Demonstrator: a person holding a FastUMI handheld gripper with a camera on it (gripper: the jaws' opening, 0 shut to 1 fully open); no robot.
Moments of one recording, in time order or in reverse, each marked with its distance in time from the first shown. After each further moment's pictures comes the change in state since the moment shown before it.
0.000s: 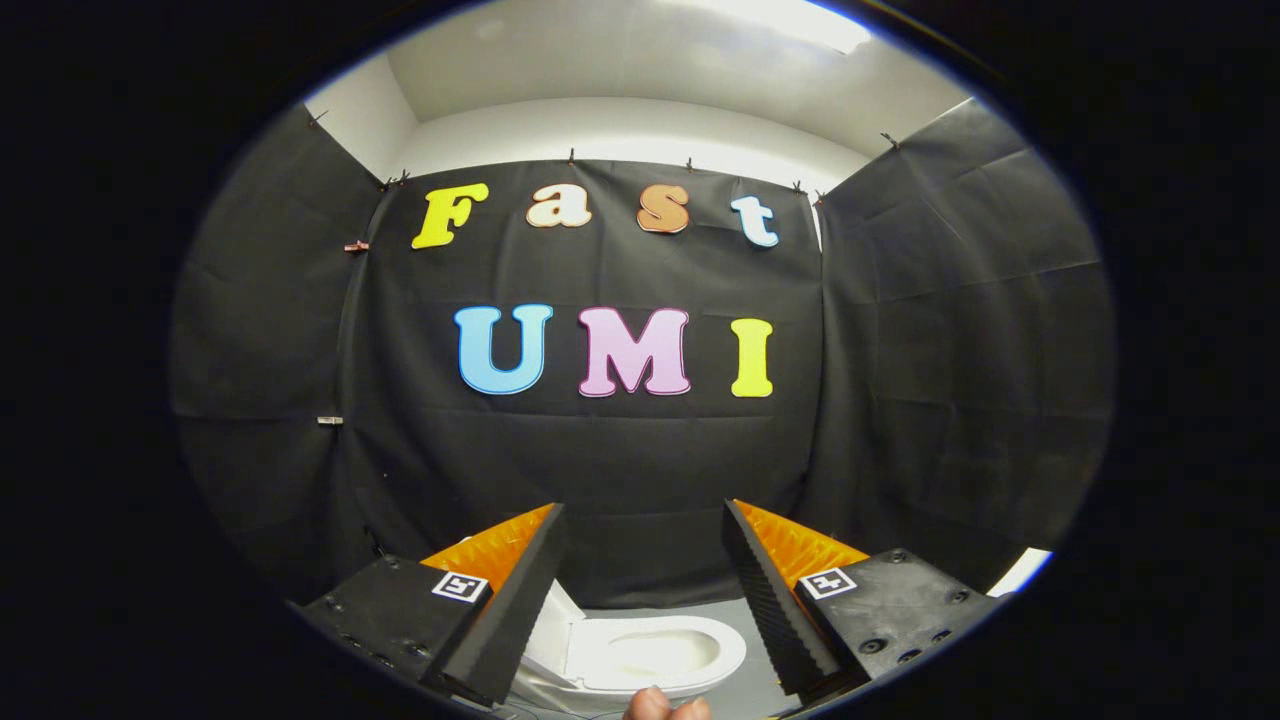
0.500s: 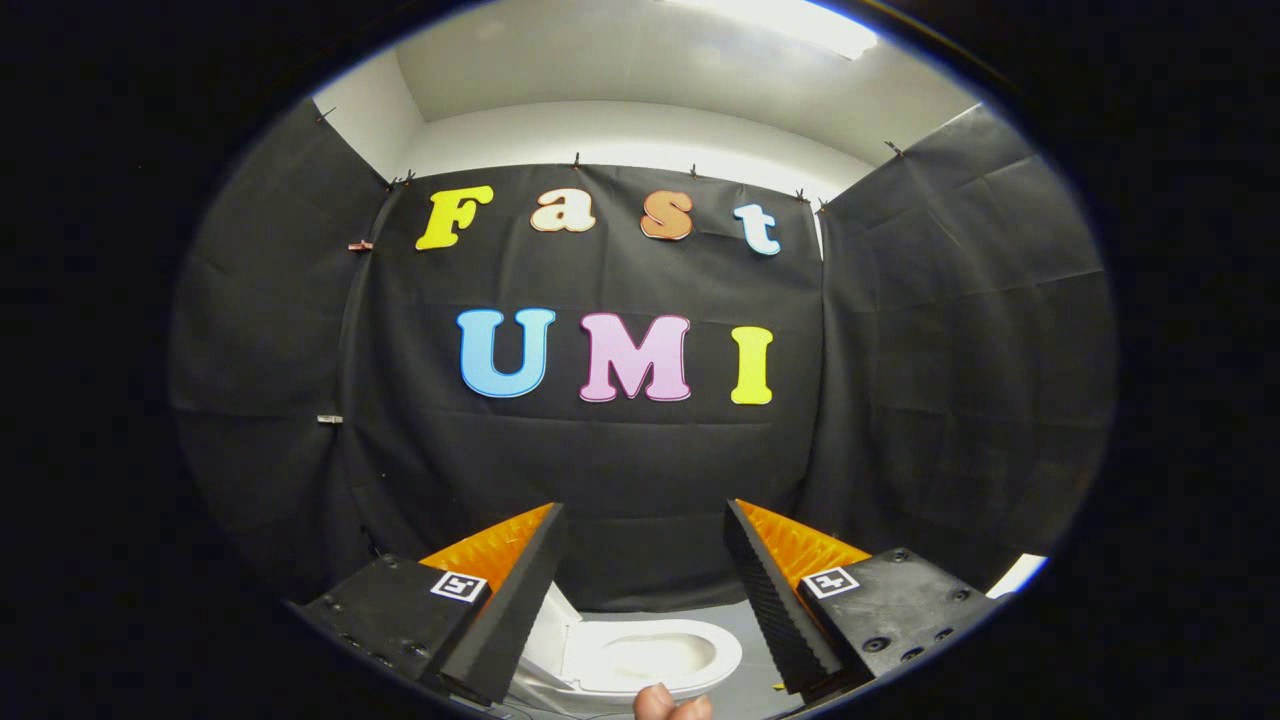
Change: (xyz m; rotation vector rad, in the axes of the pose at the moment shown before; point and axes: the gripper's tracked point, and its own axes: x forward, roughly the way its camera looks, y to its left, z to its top) arm -0.005 0.008 0.002 -0.008 -0.010 0.009
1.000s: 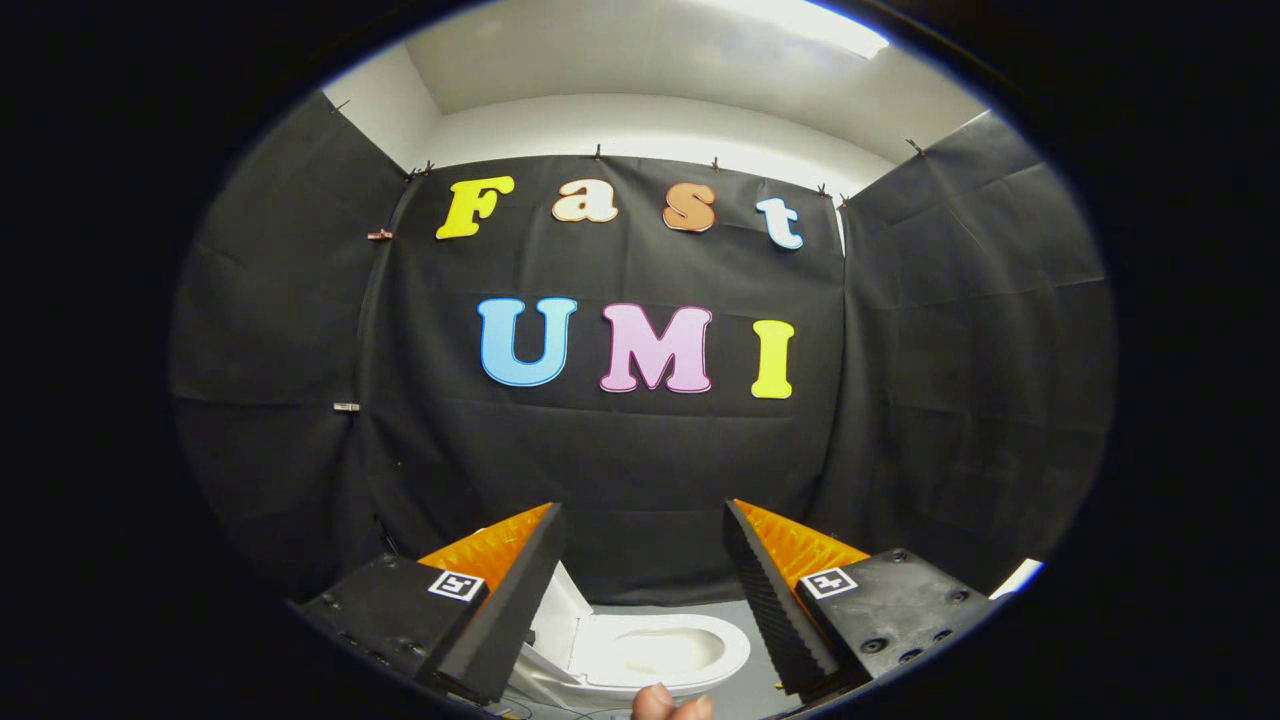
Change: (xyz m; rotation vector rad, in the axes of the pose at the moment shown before) arm 0.004 0.020 -0.007 -0.036 0.024 0.044
